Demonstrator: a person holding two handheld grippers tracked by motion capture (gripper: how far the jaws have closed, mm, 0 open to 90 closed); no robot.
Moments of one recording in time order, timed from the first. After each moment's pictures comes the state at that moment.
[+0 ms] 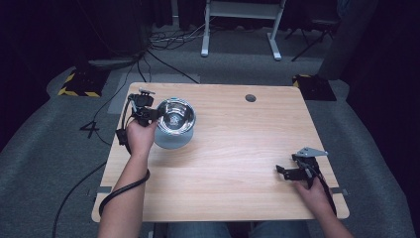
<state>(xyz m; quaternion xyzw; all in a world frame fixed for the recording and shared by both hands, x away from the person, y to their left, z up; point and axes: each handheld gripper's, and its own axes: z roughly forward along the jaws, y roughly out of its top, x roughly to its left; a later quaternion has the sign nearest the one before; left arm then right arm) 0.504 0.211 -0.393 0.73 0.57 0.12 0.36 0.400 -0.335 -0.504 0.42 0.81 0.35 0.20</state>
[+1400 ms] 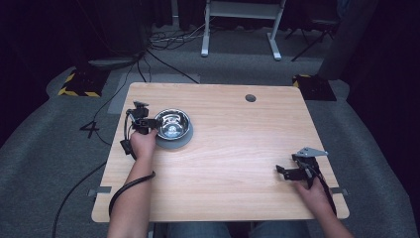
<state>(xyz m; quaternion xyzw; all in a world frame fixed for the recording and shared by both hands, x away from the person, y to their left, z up) 0.528 0.237 -0.477 0.65 0.67 0.02 0.37 0.400 -0.334 -0.504 0.42 0.81 0.35 0.20</state>
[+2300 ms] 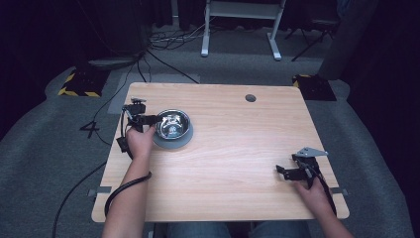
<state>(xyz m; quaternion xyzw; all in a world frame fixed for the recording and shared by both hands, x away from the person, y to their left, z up) 0.519 0.243 -0.452 0.66 0.65 0.10 0.37 0.400 -0.335 -0.504 0.42 0.81 0.35 0.20</state>
